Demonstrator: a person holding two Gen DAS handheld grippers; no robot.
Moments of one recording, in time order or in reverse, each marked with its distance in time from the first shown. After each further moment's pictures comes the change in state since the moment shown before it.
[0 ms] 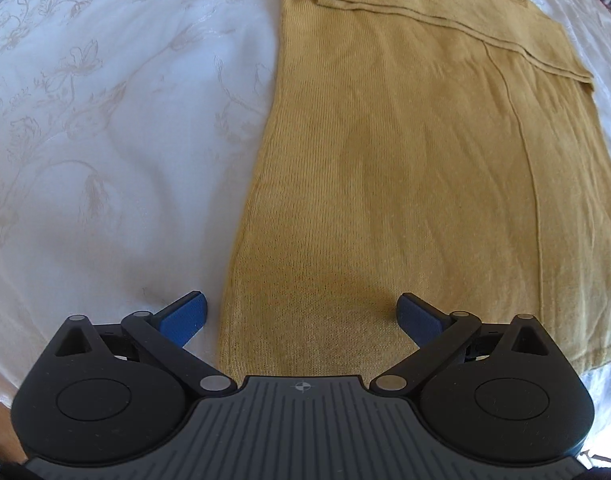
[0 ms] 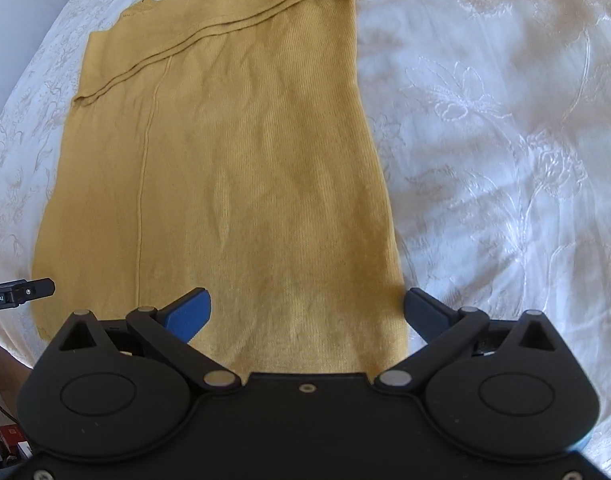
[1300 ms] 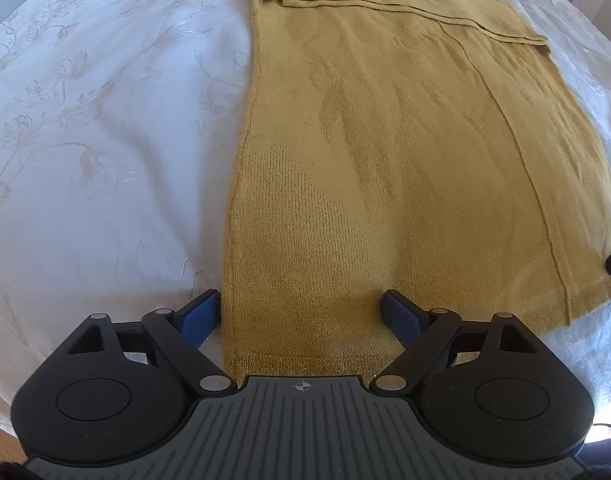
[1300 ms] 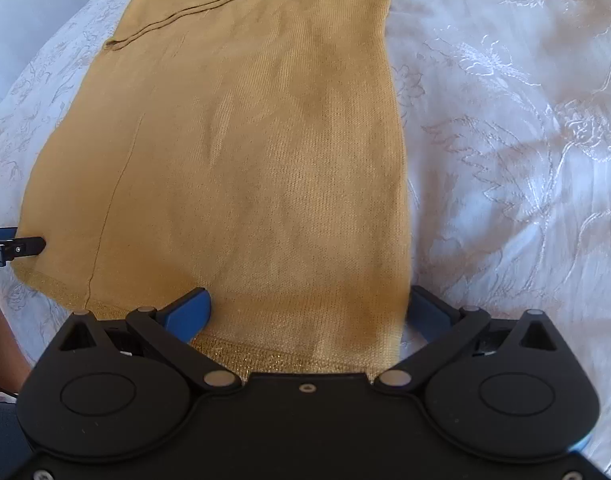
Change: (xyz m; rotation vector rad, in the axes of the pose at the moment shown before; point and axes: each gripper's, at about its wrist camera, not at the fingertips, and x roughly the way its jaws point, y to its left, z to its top) left arm 0.003 -0.001 -0.070 0.133 -0.156 -0.033; right arm 0.028 -0.012 -0.080 -0.184 -0.106 0.054
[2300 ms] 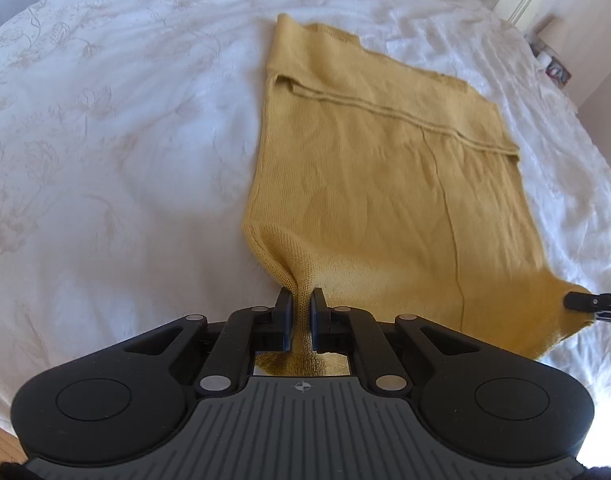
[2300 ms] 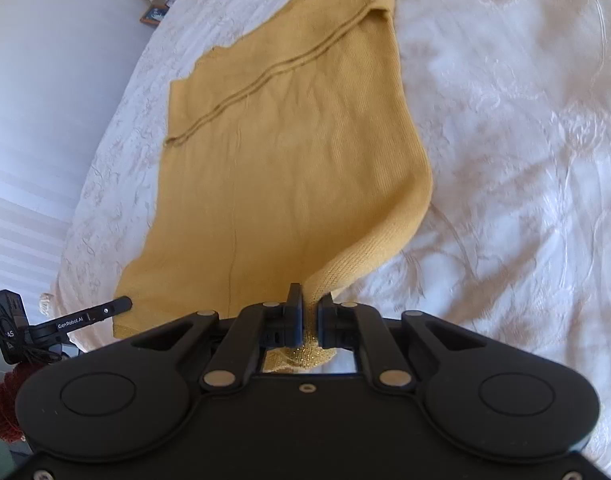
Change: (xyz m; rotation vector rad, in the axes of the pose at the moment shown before) left arm -0.059 0.034 0.052 -0.192 -0.131 -0.147; right arm -0.068 -0.027 0.045 0.273 -0.090 0.301
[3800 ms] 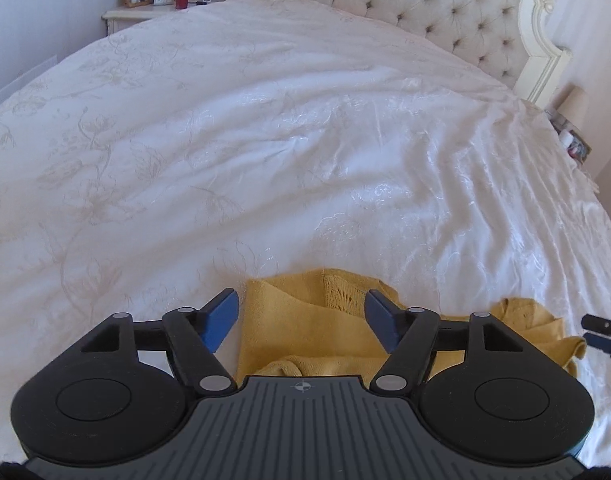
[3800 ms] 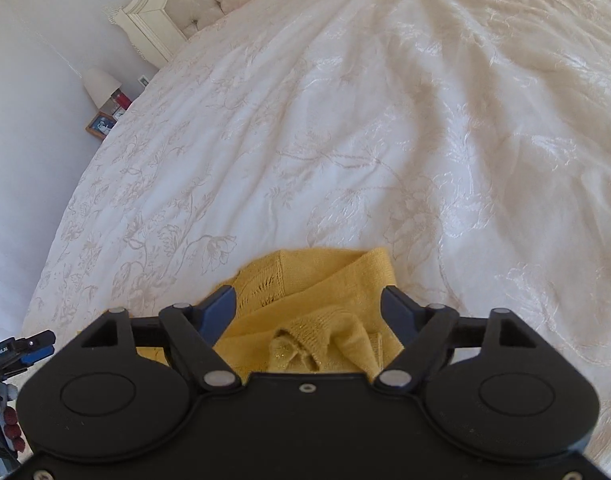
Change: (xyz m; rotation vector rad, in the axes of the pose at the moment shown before) left arm 0.127 -0.005 0.269 0.047 -0.205 0.030; right arm 0.110 -0.006 0.294 -0.025 -0.320 -0.208
